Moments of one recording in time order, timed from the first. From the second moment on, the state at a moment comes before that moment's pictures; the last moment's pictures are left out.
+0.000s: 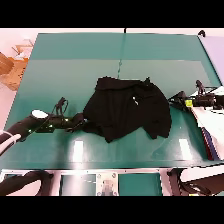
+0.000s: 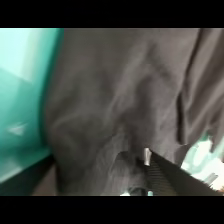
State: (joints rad) left arm -0.13 -1.28 0.49 0.46 -0.78 -1.17; right arm -0.52 -1.66 1.06 -0.76 1.12 1.11
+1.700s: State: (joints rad) left arm 0.17 -1.52 1.39 0.93 -1.04 -1.24; right arm -0.42 -1.51 0.75 -0.74 1.11 1.17
